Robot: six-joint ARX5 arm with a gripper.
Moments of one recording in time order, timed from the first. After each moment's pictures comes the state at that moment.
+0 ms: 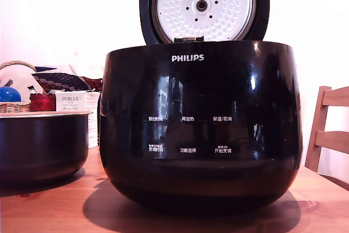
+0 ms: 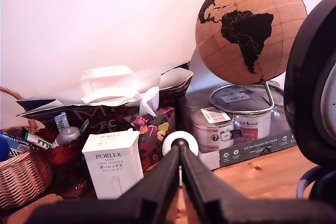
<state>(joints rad) -0.33 0.81 0.68 0.09 -0.04 0.03</state>
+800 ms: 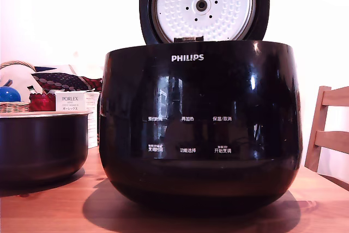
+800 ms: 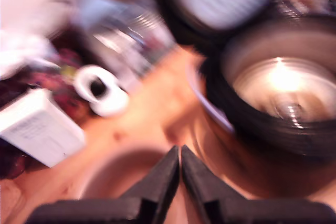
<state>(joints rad) -0.33 0.82 1.04 -0.85 0.28 0.50</state>
